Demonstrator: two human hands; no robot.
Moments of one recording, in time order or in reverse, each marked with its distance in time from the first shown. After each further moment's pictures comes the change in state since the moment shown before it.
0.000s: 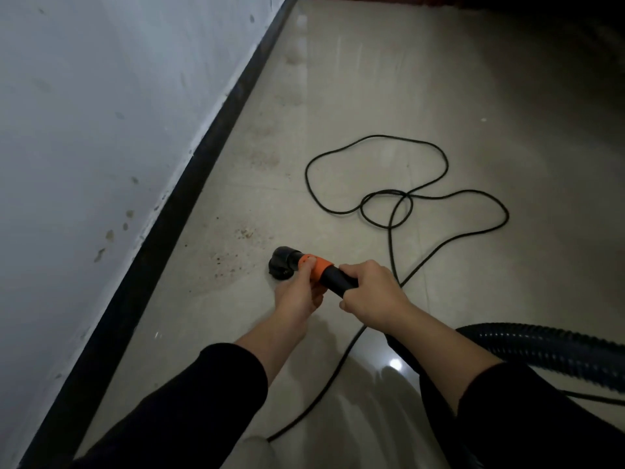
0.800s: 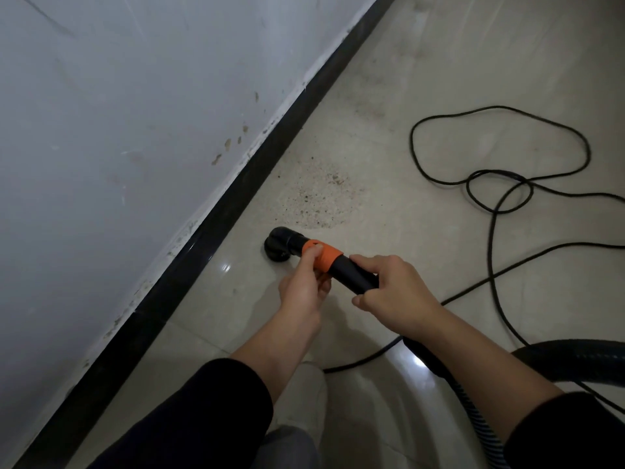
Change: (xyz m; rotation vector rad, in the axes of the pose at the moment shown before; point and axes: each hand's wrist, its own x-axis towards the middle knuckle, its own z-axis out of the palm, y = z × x) left_hand -0.026 -0.022 -0.124 -0.435 0.226 -0.015; right_hand -0.033 -0.045 0.085 -0.034 -0.229 -0.293
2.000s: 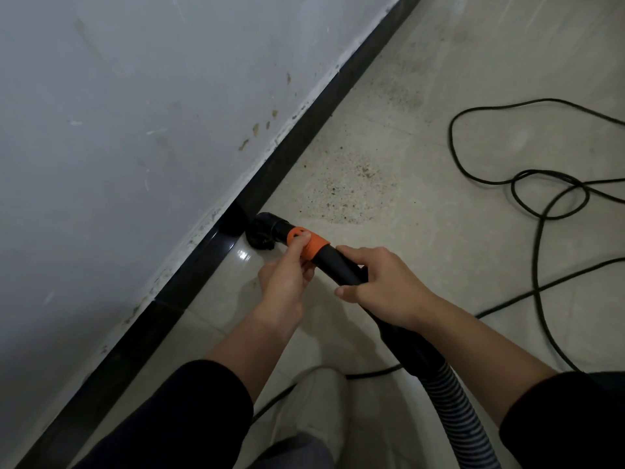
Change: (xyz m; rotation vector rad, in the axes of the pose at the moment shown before) left_hand 0.023 0.037 -0.040 0.015 0.135 0.140; right_hand 0.042 -0.019 0.032 0.040 -0.166 -0.149
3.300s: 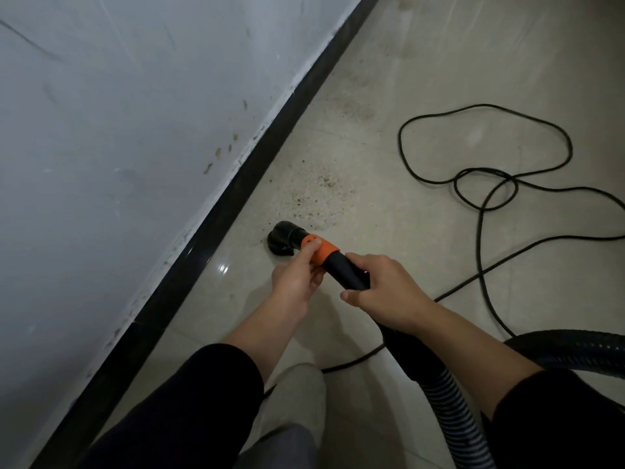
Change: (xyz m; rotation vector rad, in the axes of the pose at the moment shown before) left_hand -0.020 -0.015 0.041 0.134 -0.194 -0.109; right_hand -0.041 0.014 -0.031 -0.096 0.135 0.061
